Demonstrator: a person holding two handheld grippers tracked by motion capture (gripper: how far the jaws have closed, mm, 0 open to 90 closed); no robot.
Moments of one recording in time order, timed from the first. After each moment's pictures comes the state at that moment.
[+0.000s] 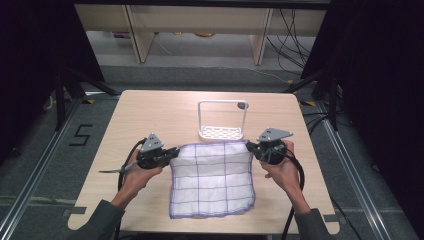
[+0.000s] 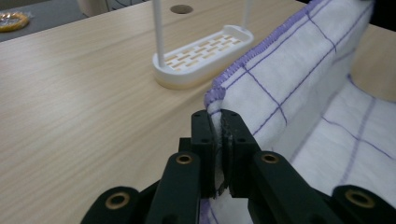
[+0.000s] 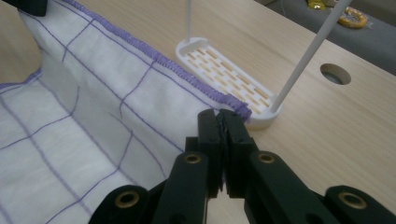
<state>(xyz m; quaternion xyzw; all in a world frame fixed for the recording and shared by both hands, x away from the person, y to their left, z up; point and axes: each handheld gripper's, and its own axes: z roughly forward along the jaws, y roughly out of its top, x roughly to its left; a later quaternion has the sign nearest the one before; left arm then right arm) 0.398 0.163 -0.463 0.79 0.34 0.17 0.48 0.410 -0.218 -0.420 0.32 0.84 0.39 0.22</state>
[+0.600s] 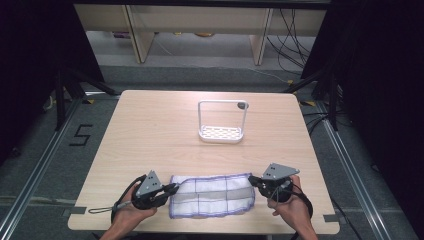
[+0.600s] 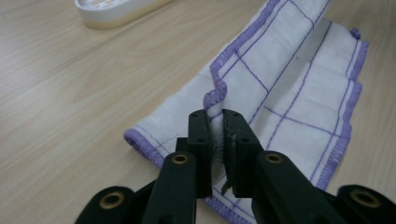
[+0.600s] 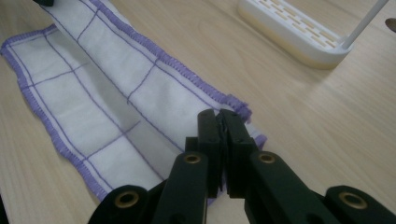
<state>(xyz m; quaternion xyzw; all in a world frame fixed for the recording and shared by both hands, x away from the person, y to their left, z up) 0.314 0.161 -0.498 0.83 0.29 0.15 0.46 0.331 -0.228 -0.455 0.29 0.86 0.38 0.18</state>
